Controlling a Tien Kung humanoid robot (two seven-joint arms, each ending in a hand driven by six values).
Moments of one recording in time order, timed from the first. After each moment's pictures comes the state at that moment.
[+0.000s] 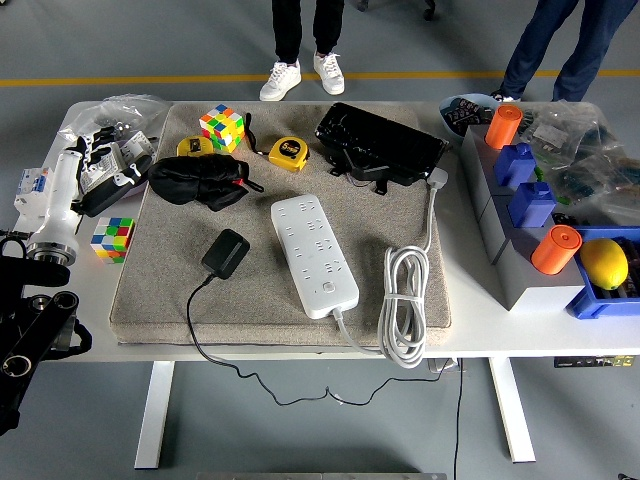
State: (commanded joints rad) left arm -0.32 0.23 -1.26 -1.03 1.43 0.38 -0.23; right arm -0.01 -0.29 0.85 0.39 -0.45 -0.15 0.18
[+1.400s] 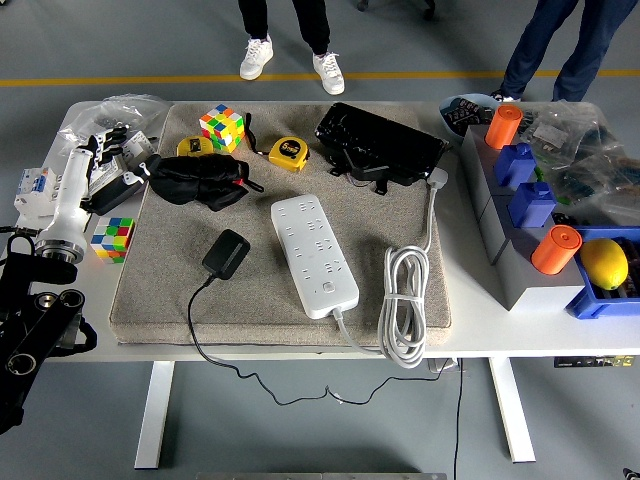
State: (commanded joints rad) left arm -0.33 0.23 -1.24 -1.04 1.43 0.37 -0.22; right arm -0.01 -0.30 0.83 0.39 -0.44 -0.16 0.19
